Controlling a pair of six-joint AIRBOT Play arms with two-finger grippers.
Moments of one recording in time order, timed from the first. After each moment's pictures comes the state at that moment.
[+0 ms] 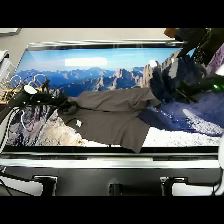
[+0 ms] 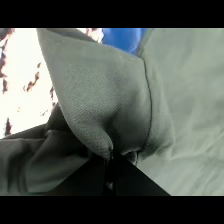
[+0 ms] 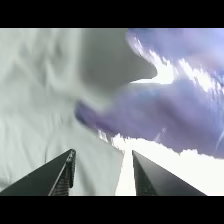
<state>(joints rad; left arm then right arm) 0.10 -1.70 1.30 0.92 -1.05 -1.51 -0.30 -1.52 1.52 -1.05 1.52 1.54</state>
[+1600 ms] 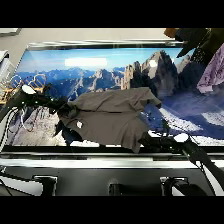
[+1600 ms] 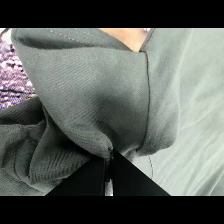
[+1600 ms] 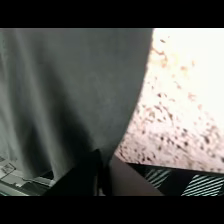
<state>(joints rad) 0.11 -1.70 1.30 0.91 -1.20 -1.50 0.04 -1.10 0.35 -0.58 0.81 1.35</state>
